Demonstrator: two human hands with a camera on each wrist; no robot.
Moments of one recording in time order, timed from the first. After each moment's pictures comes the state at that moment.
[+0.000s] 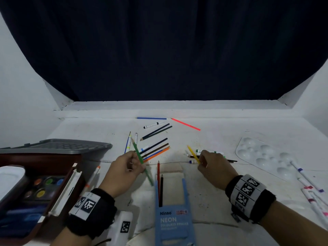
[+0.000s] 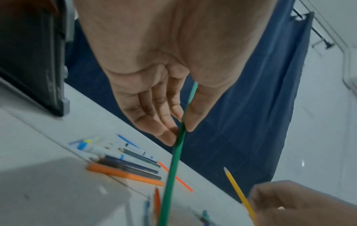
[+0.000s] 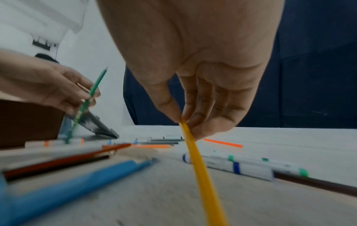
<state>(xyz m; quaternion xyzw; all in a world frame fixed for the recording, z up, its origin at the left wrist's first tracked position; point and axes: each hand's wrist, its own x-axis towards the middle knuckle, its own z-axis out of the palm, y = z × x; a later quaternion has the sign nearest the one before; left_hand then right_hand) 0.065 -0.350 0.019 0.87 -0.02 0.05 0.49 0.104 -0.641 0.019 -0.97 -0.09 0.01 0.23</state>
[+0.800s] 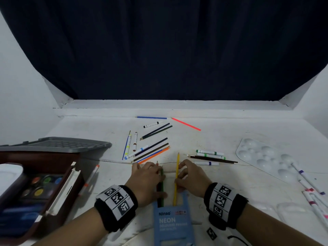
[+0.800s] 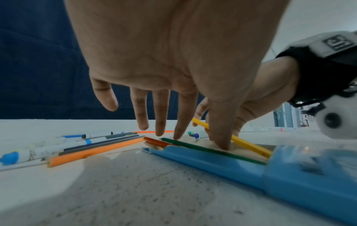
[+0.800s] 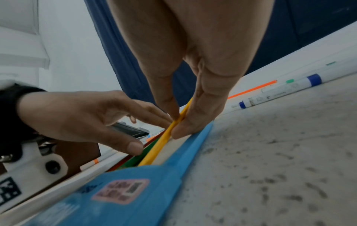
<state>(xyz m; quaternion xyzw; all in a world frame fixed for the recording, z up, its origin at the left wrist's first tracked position) 0.070 -0.399 0.000 0.98 -0.20 -0.09 -0.03 0.095 -0.592 -0.011 -0.85 -0.04 0.17 0.49</state>
